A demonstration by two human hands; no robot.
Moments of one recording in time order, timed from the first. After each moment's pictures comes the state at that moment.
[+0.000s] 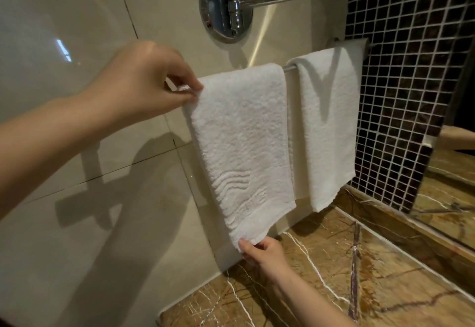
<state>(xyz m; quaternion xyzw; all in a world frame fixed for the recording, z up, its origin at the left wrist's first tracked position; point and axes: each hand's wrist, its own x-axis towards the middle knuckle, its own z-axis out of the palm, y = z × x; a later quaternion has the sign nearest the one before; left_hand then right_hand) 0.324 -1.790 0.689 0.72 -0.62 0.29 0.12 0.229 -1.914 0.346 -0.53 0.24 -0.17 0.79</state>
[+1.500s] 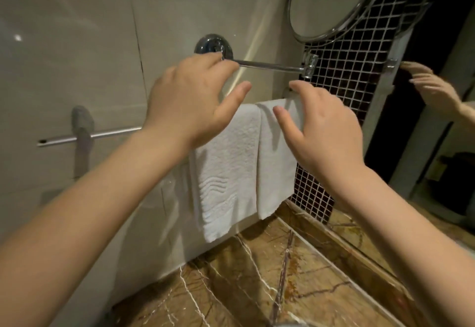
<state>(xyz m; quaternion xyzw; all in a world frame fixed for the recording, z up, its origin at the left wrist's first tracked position) 0.229 -1.812 0.707 0.72 -0.50 0.41 0.24 0.093 -1.962 0.669 -0.84 0.22 -0.48 -0.09</state>
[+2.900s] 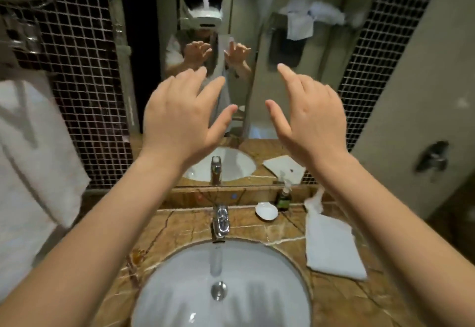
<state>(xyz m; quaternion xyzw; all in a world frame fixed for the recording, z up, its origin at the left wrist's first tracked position) 0.037 -1.872 0.690 0.44 -0.79 0.21 0.36 -0.164 -1.830 0.702 -0.64 0.65 -0.24 -0.33</state>
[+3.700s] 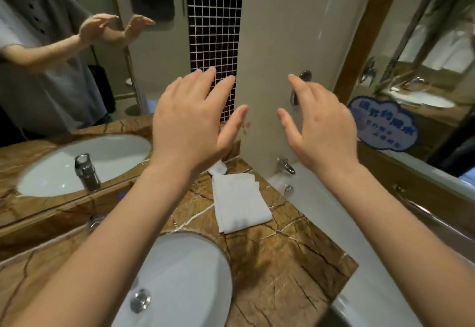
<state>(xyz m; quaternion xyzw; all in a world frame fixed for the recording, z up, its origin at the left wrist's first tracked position) -0.231 -1.834 0.635 0.22 -0.89 0.09 0.38 -0.388 -1.700 0.626 -0.45 0.80 -0.19 -0.33</state>
